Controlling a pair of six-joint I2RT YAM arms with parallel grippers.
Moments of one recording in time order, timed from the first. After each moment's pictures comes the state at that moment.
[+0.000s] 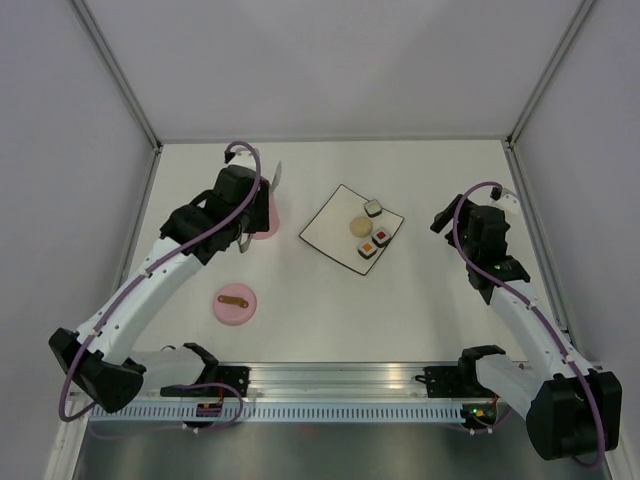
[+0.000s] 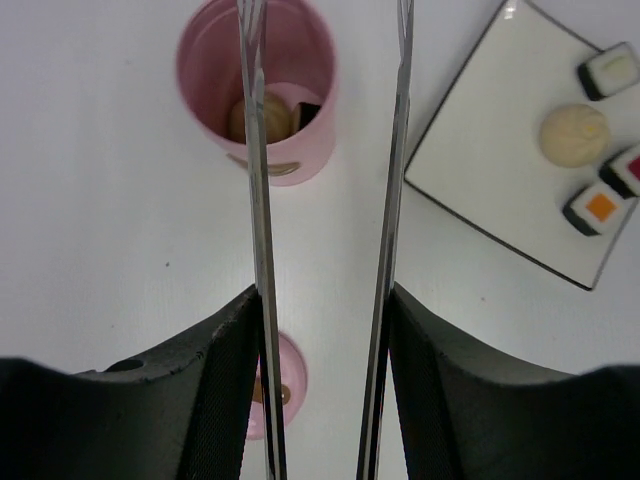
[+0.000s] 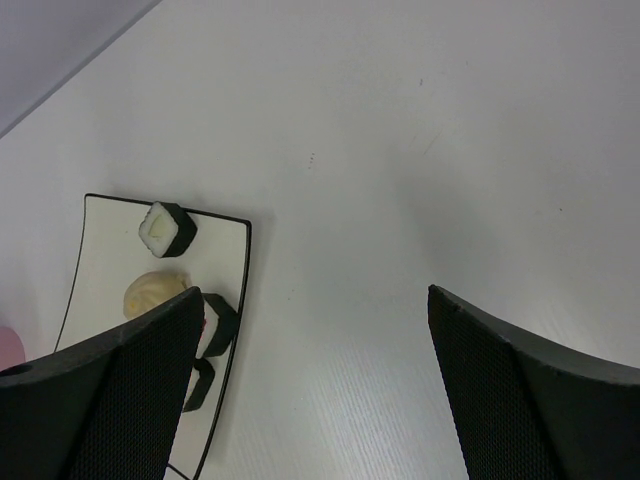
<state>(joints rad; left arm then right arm) -0.55 1.21 1.31 -0.83 -0.41 -0.34 0.13 0.98 0.65 -0.13 0.22 0.60</state>
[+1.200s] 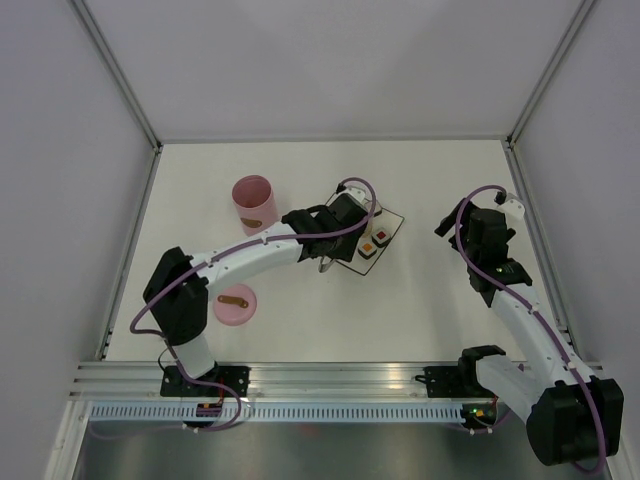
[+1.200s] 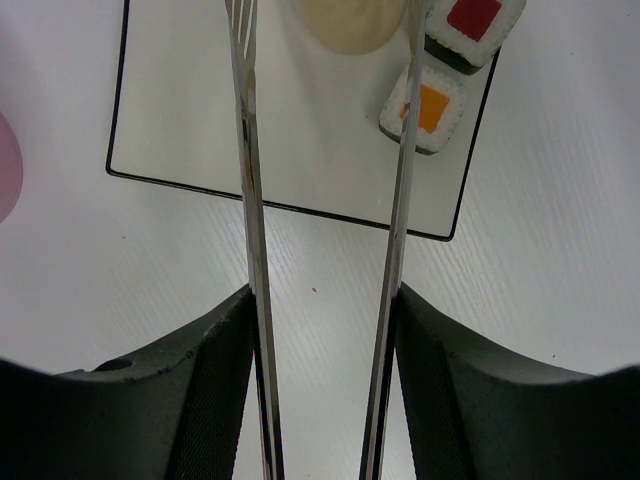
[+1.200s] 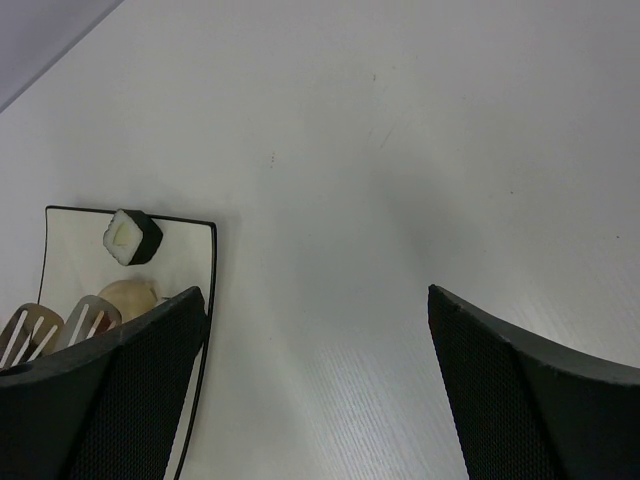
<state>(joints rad) -0.92 1.73 1.42 -0.63 -0.33 -0.41 0.13 0.96 0.64 -0.21 0.31 0.62</state>
